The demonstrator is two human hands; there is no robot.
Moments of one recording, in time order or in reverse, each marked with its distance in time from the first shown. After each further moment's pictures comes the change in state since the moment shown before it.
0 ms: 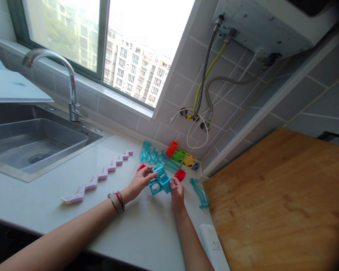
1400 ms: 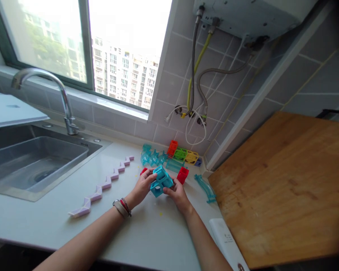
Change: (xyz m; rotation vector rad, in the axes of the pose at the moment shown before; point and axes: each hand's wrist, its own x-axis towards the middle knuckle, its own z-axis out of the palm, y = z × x) left_hand 0.002 -0.002 -0.003 -0.102 -0.035 -0.026; right_hand -0.001 -0.001 0.007 0.116 -0.195 0.156
